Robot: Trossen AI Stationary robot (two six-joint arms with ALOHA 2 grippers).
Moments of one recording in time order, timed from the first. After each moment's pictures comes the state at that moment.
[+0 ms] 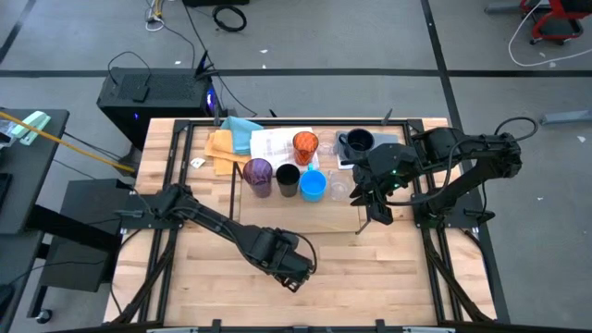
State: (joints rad) left arm -0.45 2.11 2.02 -1.28 0.02 -1.35; right arm 0.20 1.37 1.71 -1.24 -0.06 0.32
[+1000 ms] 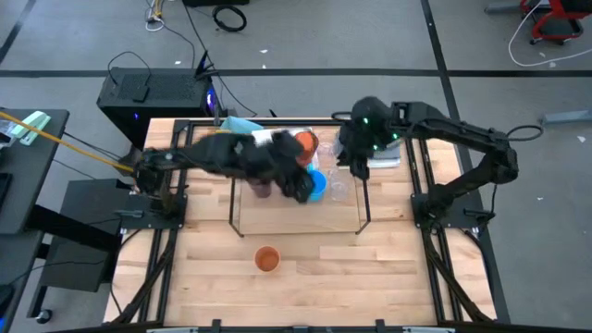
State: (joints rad) left arm -0.12 1.87 2.32 -1.17 -0.33 -0.76; right arm -0.28 1.37 1.52 -1.07 -0.26 0.02
